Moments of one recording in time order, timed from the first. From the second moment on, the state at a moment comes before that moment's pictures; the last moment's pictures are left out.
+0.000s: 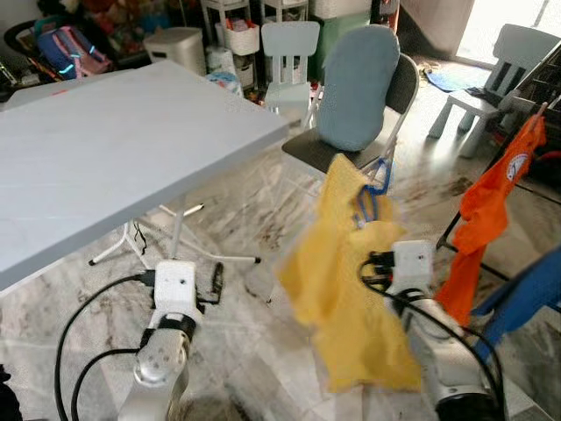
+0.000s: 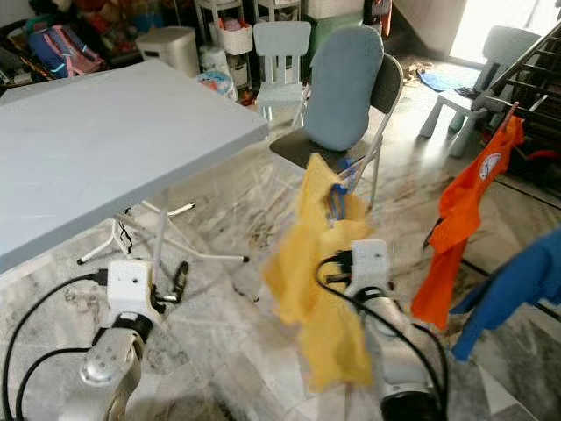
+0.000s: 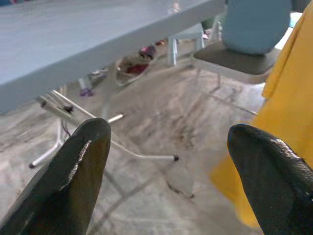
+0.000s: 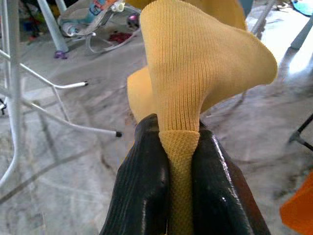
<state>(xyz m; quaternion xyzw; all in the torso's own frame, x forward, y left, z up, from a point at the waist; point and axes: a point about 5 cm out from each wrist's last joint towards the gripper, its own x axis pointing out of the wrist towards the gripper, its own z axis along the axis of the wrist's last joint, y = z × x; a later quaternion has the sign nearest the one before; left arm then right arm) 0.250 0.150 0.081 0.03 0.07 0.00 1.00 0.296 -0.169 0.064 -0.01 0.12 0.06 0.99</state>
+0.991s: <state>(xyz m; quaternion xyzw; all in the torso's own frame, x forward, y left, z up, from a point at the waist) 0.253 0.144 0.082 0.01 0.07 0.00 1.00 0.308 -0.163 0.076 -0.02 0.10 0.08 0.99</state>
